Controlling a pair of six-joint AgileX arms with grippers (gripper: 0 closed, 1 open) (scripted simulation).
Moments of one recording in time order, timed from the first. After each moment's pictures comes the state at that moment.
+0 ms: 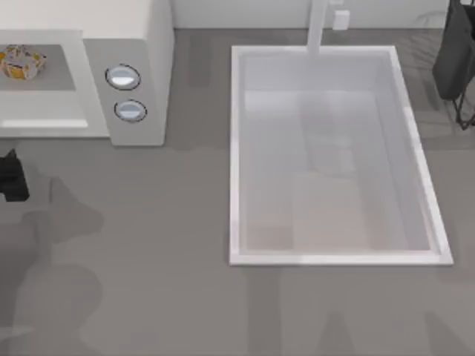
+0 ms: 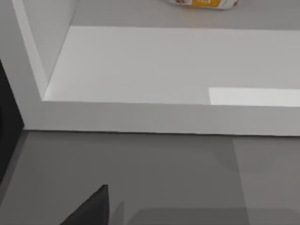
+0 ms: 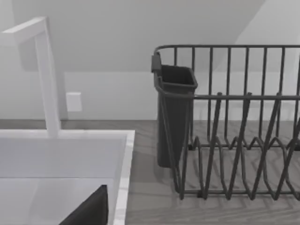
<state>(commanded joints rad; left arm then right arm) 0.28 1.92 0.46 1.07 0.27 0.11 0.00 0.00 0.00 0.00 0.00 0.00</state>
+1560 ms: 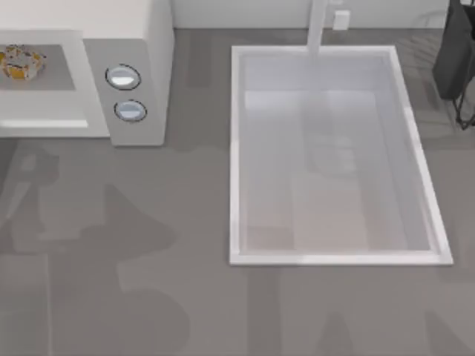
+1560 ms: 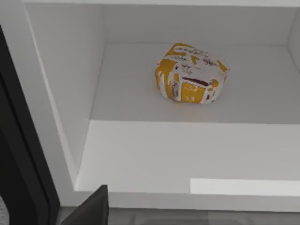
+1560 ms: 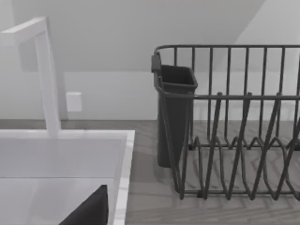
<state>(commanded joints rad) 0.28 1.44 0.55 0.50 0.27 0.11 0.00 0.00 0.00 0.00 0.00 0.00</state>
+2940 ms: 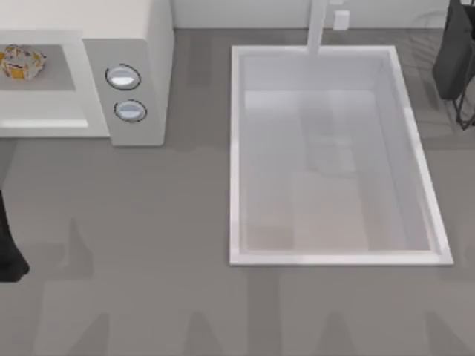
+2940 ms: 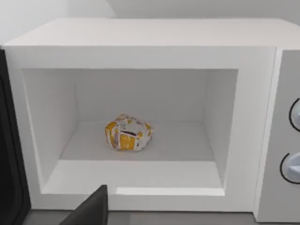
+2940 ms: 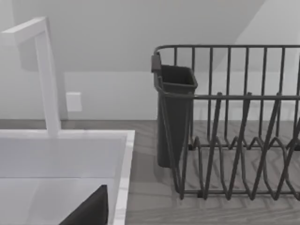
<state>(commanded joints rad) 0.00 0.01 0.01 0.00 0.00 0.00 0.00 0.00 0.00 0.00 0.00 0.00</state>
